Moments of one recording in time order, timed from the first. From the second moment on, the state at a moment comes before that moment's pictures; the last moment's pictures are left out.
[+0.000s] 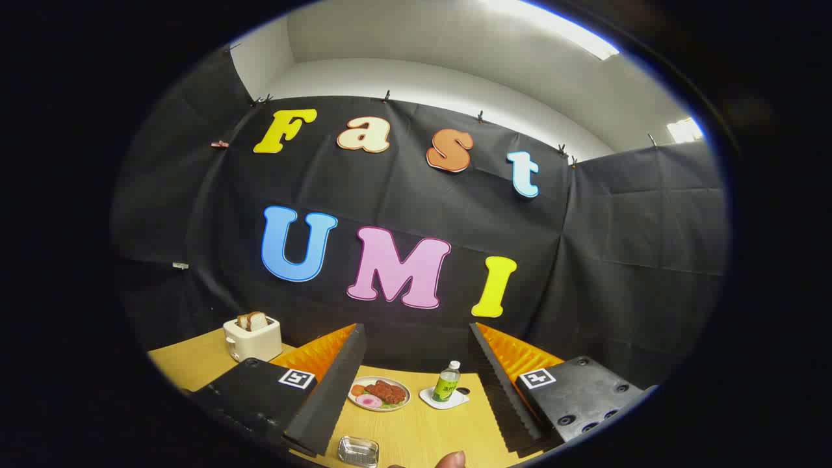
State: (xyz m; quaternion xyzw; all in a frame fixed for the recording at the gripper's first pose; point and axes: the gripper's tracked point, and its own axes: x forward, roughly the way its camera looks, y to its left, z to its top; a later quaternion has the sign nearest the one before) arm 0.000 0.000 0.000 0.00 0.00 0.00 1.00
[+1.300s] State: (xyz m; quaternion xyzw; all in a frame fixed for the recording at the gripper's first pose) arm -0.041 0.155 -0.124 0.02 0.20 0.19 0.96
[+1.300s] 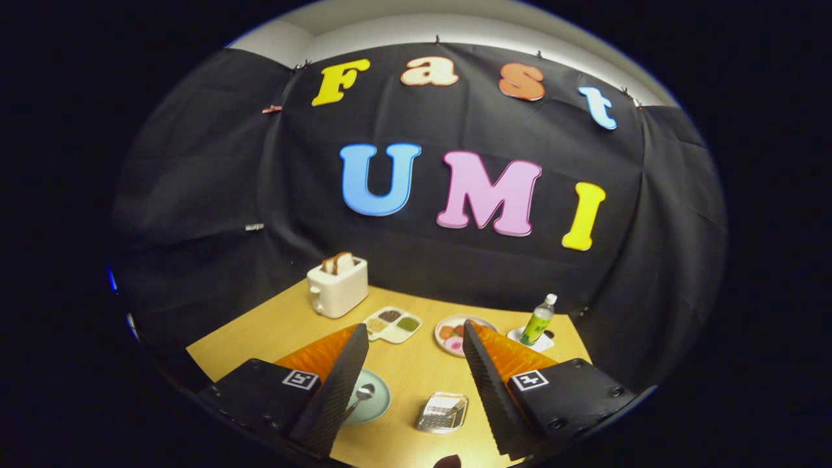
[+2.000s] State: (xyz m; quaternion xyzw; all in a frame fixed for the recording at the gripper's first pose) arm -0.096 0.268 -0.373 0.06 0.52 0.15 0.84
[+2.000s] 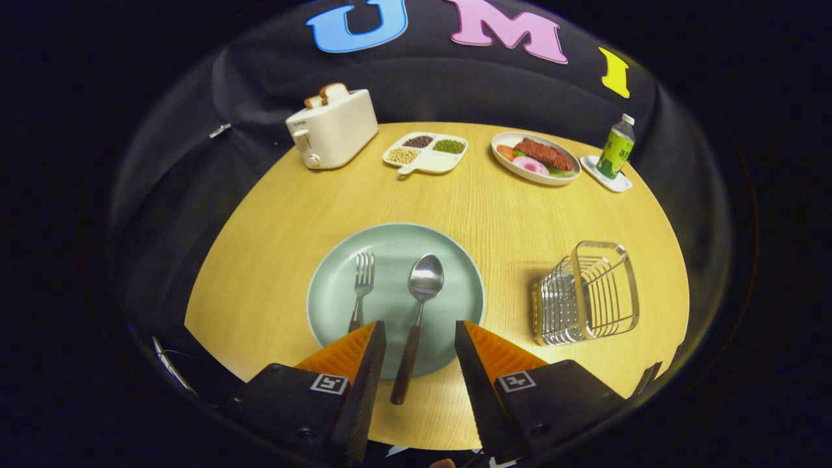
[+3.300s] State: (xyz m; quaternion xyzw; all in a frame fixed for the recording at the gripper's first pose) arm -0.077 0.135 -0.306 0.04 0.59 0.20 0.78
